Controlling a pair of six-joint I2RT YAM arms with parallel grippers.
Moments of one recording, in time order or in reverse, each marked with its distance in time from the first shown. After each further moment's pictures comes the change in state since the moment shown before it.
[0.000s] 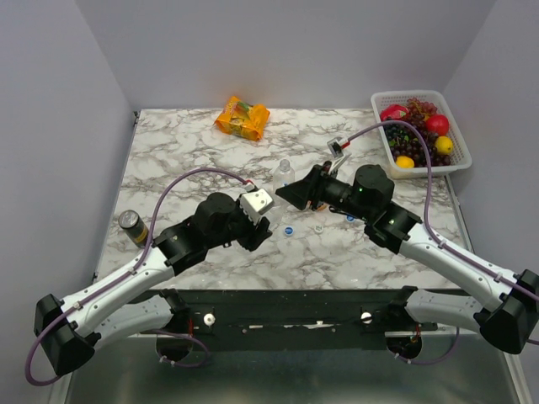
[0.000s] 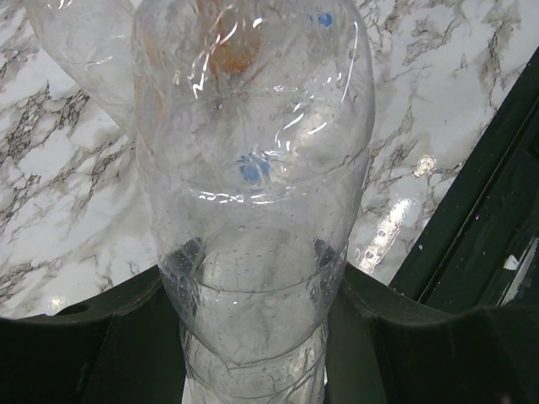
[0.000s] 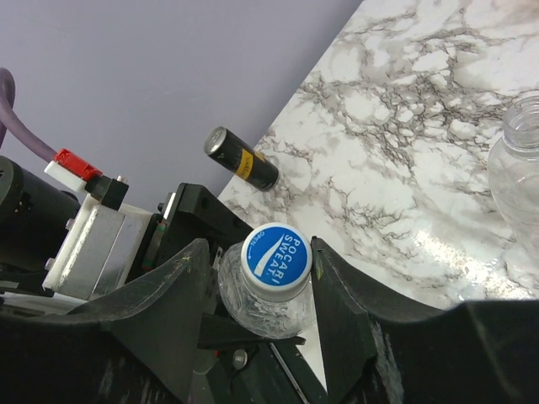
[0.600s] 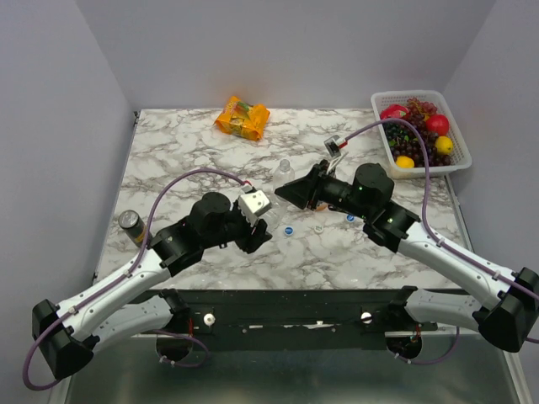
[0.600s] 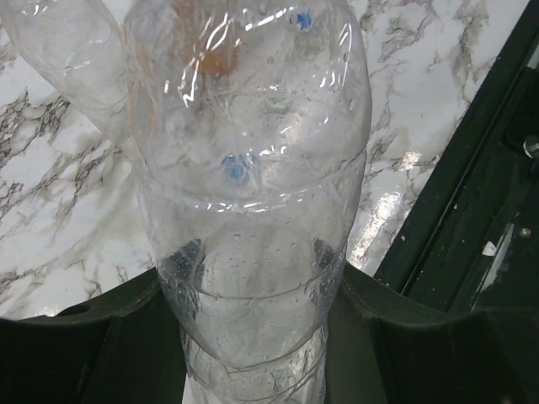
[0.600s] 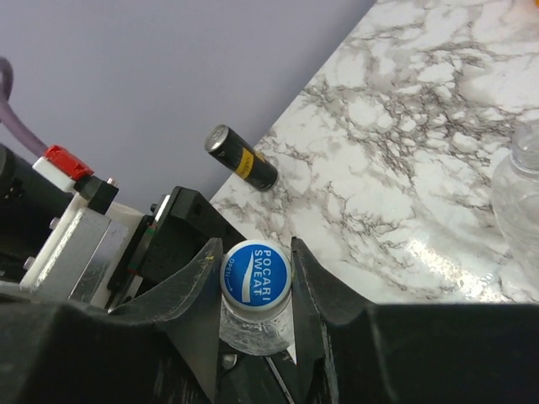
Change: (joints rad) left arm 0.000 -0.016 0.010 -0.023 0.064 0.006; right arm 0.000 0.019 0.008 0.021 -0.025 -0.041
